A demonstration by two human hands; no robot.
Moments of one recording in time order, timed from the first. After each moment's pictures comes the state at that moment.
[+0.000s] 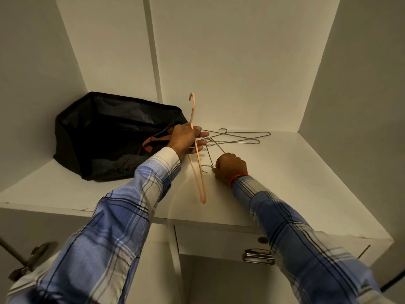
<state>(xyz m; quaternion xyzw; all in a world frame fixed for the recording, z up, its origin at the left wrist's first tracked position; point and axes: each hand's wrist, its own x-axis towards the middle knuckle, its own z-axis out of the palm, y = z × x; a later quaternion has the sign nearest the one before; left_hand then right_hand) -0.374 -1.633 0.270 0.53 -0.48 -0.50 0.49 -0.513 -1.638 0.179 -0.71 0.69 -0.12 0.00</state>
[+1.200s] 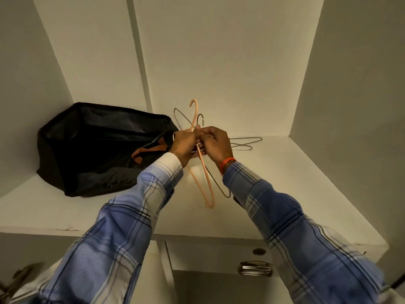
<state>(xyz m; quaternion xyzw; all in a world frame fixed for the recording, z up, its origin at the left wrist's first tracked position) -0.402 -1.646 0.270 0.47 -0.48 -0.53 0.52 -0.494 -1.645 0.251 -0.57 0.51 -0.58 0.28</state>
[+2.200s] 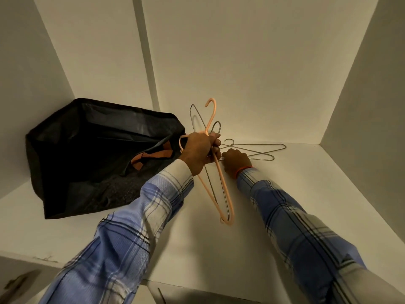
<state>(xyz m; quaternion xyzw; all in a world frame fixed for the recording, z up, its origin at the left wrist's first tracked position) -0.419 -1.712 0.271 0.47 -0.42 -0.60 0.50 -0.544 -1.797 0.171 -0.75 0.66 -0.08 -0.04</state>
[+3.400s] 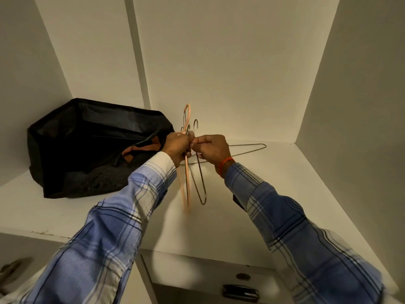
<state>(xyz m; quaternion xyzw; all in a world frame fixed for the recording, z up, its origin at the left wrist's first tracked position) -0.419 -1.689 0.265 0.55 -0.43 -0.49 0.52 -0.525 -1.687 0.242 -0.57 0.50 -0.52 0.39</state>
